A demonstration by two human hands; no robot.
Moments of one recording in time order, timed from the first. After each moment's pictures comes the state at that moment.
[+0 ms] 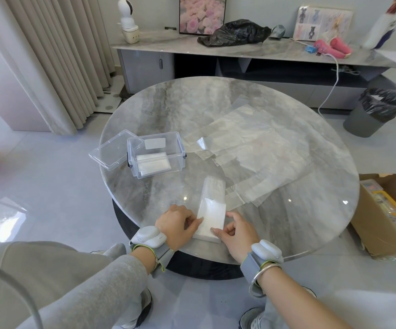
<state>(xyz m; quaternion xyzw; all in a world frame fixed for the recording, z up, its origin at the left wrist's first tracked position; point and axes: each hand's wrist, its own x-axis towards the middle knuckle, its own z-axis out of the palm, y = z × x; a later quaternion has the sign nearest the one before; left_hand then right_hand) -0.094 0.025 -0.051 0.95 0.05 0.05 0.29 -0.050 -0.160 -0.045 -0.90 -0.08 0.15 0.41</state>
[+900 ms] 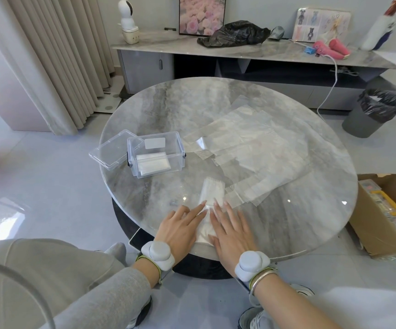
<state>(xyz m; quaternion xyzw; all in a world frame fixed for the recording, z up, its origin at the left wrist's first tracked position) -0.105 0.020 -0.074 0.98 -0.11 0.15 0.07 -0.061 -0.163 -0.067 -0.93 -0.36 -0.09 0.04</state>
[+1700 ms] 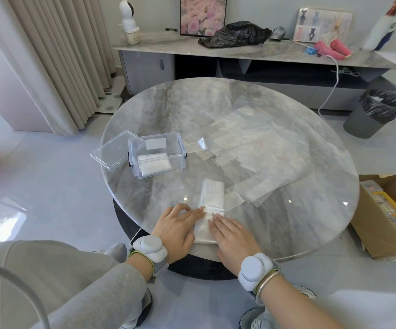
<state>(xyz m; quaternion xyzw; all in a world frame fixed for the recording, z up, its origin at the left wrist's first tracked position) -0.110 0.032 -0.056 0.98 -0.11 0.07 0.15 -0.055 -0.166 -0.063 -0.87 -0.47 -0.12 0.04</state>
